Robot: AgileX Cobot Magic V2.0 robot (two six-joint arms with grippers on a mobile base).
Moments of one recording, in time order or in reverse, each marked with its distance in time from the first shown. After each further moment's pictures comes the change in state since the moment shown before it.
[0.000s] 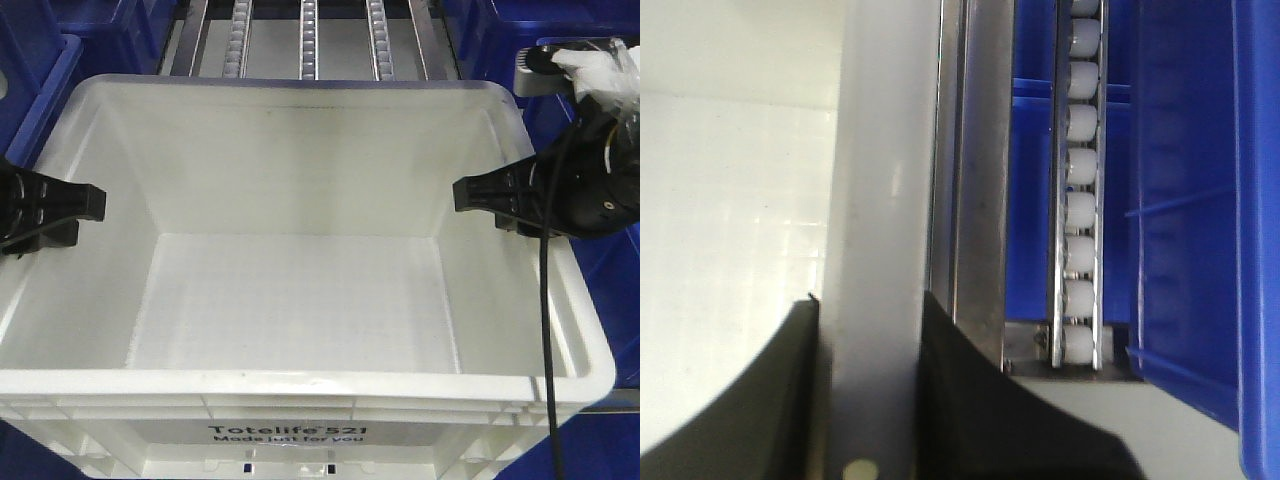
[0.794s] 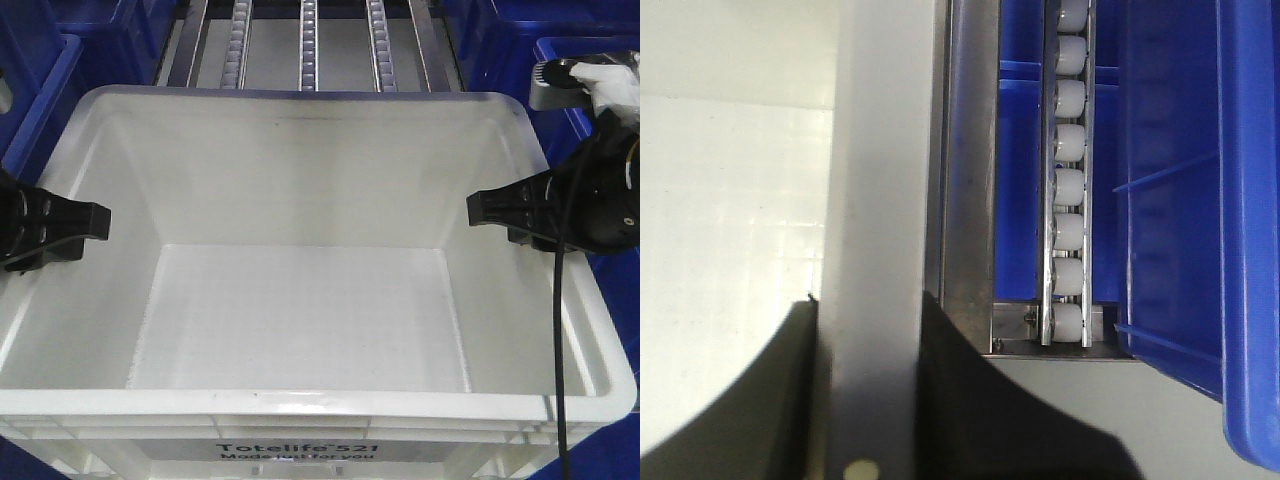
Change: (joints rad) left arm -0.037 -0.019 0.015 0.007 0.006 -0.017; right arm 0.000 -0.023 0.019 0.002 0.019 0.000
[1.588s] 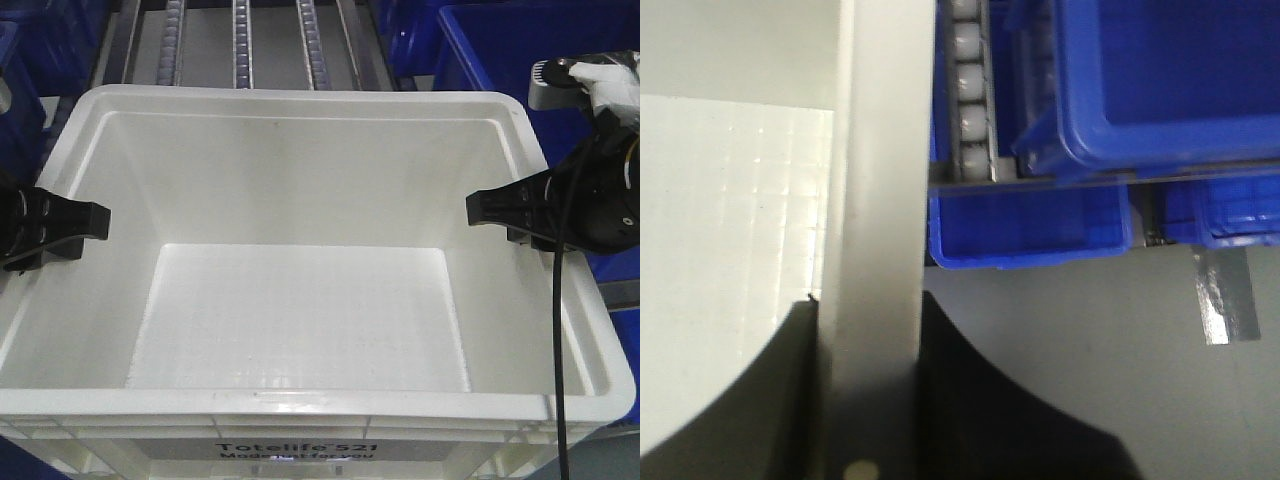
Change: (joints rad) left arm 0.000 0.000 0.000 0.002 -0.001 0.000; right arm 0.000 0.000 0.000 0.000 -0.003 0.000
